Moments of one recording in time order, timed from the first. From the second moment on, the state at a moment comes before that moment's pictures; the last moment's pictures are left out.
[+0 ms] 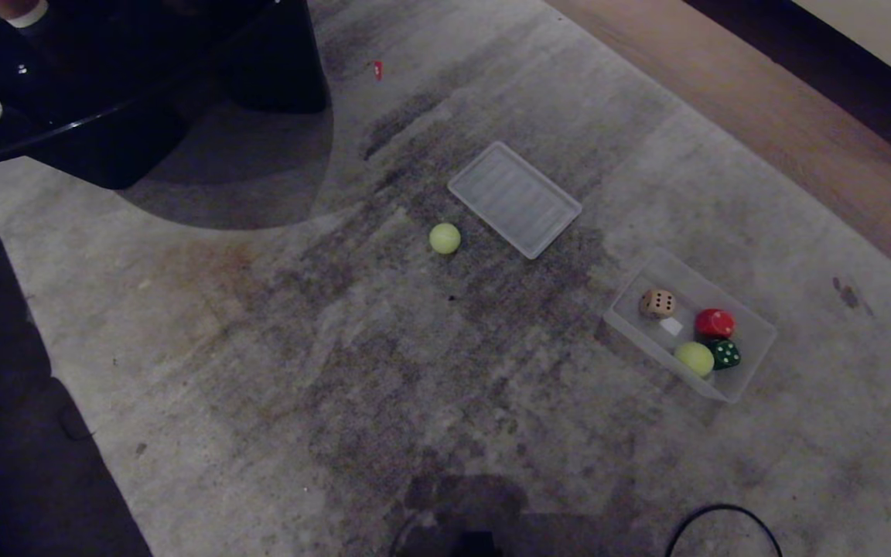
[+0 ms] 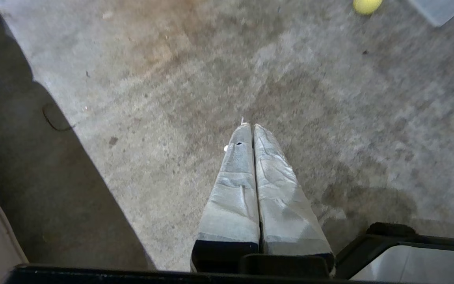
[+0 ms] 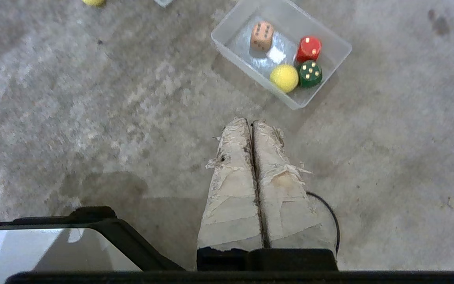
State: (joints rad) left arm 0.00 0.00 0.00 0.00 0.04 -0.04; right arm 0.00 0.00 0.00 -0.03 0.00 0.03
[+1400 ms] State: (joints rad) left arm 0.00 0.00 0.00 0.00 0.04 -0.03; right arm 0.00 0.00 0.00 -0.03 0.00 0.03
